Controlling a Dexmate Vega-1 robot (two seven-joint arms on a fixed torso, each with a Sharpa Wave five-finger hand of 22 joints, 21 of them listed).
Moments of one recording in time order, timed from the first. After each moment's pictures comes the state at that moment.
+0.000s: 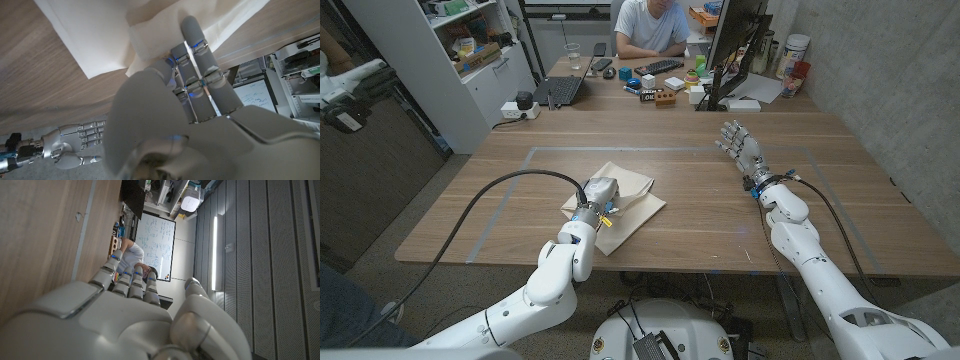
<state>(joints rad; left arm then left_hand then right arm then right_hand) 1.08 0.77 0.77 -2.16 0.99 0.82 0.03 1.39 0.07 0.49 -0.17 0.25 1.02 0.07 0.48 0.29 0.89 -0.01 0.54 0.39 1.08 -0.12 0.58 0.42 1.10 -0.01 0.63 0.18 -0.87 -0.23 -0.08 -1.20 0.45 0.35 0.33 0.23 0.06 0.33 -0.05 0.21 0.18 -0.01 0.20 0.19 0.18 0.10 0.20 0.19 0.10 0.04 0.21 0.22 0.30 0.08 0.19 0.17</state>
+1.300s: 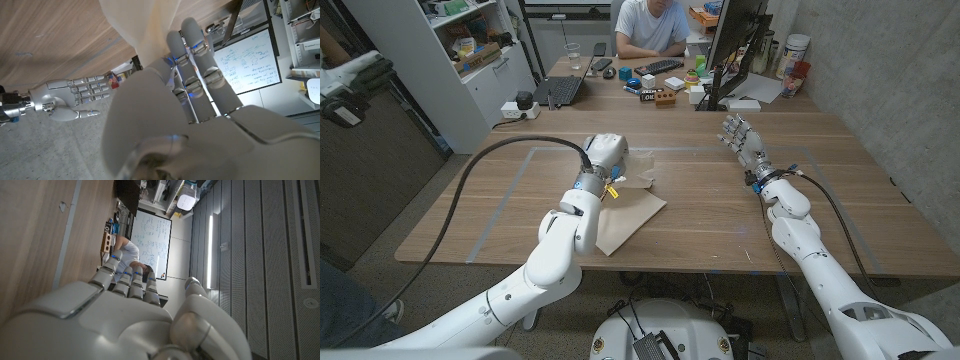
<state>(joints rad) 1.03 0.72 0.70 -2.27 1.18 0.75 -0.02 1.38 0.06 0.49 -0.17 0.28 1.02 0.07 0.49 0.29 0.89 -0.02 0.55 0.39 1.10 -0.13 0.57 0.45 1.07 -0.01 0.65 0.18 -0.85 -0.23 -0.08 -1.19 0.46 0.36 0.33 0.23 0.06 0.33 -0.06 0.21 0.18 -0.01 0.20 0.19 0.18 0.10 0.20 0.19 0.10 0.04 0.21 0.22 0.30 0.08 0.19 0.17</state>
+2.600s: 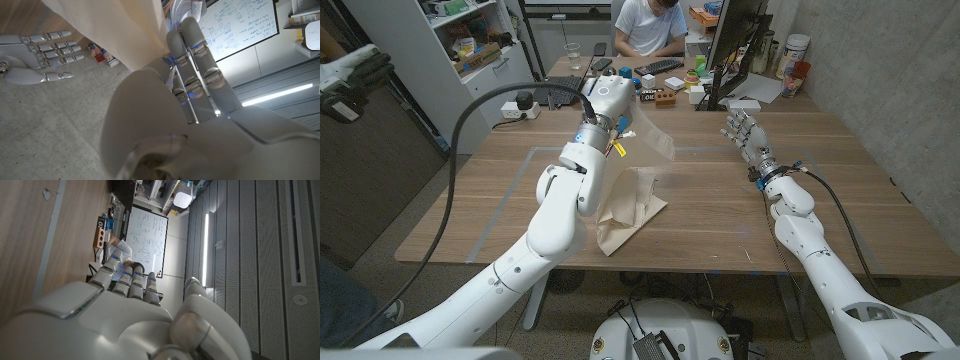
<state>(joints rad) 0.94 0.58 0.59 -2.35 1.43 0.61 -0.20 1.37 0.05 0.52 -0.17 0.30 1.01 0.07 0.50 0.30 0.89 -0.02 0.56 0.39 1.11 -0.13 0.55 0.46 1.06 -0.01 0.68 0.18 -0.85 -0.24 -0.07 -1.22 0.47 0.37 0.33 0.23 0.06 0.33 -0.06 0.21 0.18 -0.01 0.20 0.19 0.18 0.10 0.20 0.19 0.10 0.04 0.21 0.22 0.30 0.08 0.19 0.17</state>
